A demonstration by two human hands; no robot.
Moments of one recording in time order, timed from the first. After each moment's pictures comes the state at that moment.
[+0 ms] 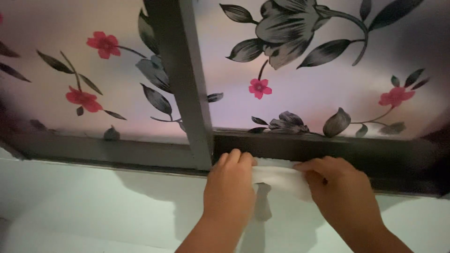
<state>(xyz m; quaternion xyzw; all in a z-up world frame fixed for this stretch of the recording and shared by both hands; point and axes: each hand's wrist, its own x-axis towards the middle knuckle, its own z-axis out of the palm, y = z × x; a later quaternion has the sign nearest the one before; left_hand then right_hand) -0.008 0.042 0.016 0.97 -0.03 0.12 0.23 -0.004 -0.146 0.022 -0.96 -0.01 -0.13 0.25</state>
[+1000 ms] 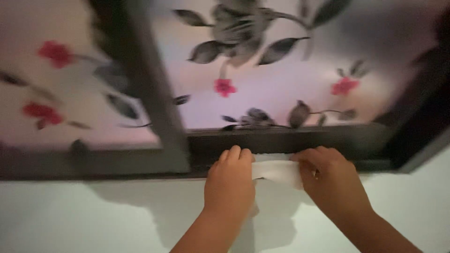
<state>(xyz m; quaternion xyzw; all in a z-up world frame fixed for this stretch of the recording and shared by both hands) -0.003 0.009 0.003 0.96 -0.11 0.14 0.22 -0.008 -0.189 0.006 -0.95 -0.04 -0.21 0.23</state>
